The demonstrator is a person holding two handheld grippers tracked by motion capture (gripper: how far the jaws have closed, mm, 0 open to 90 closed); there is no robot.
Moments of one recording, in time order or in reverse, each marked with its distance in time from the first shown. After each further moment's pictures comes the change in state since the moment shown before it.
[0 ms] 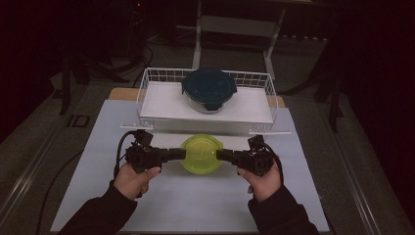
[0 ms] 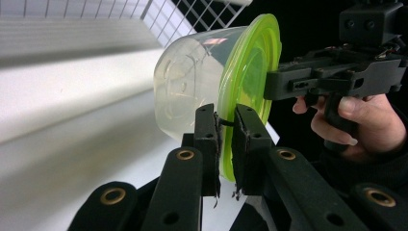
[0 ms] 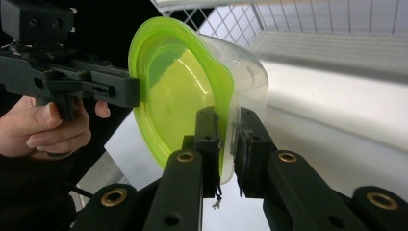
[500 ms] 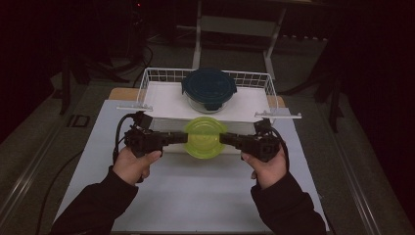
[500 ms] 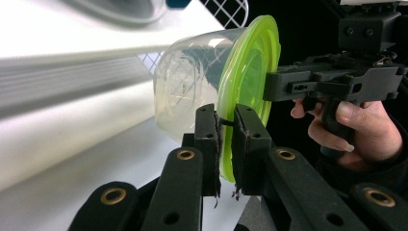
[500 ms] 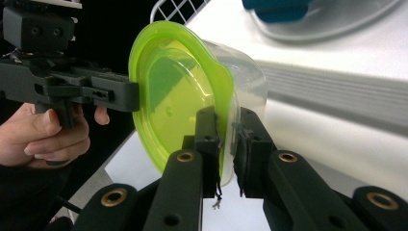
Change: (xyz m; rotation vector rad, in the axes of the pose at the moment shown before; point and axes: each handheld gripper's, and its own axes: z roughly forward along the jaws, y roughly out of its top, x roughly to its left) left arm -0.016 0.039 -0.010 -0.044 -0.002 0.034; right arm 0.013 0.037 -0.018 -0.063 -0.021 -0.033
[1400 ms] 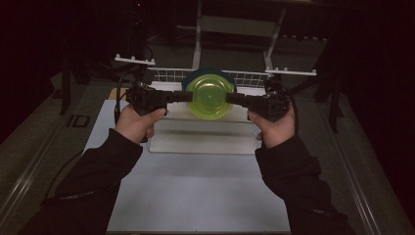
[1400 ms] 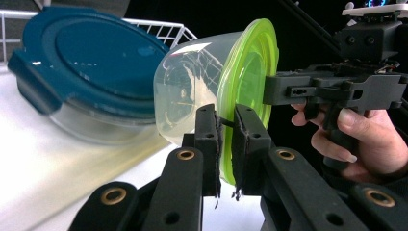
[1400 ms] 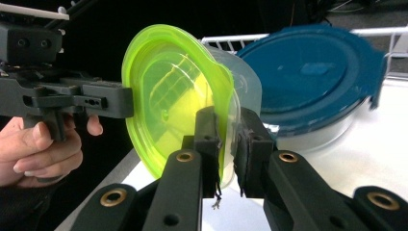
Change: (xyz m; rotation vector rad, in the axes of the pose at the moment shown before) left arm -0.012 0.091 -0.004 -0.066 0.018 0.055; right arm 0.005 0.087 -0.015 -0.090 -0.046 -0.027
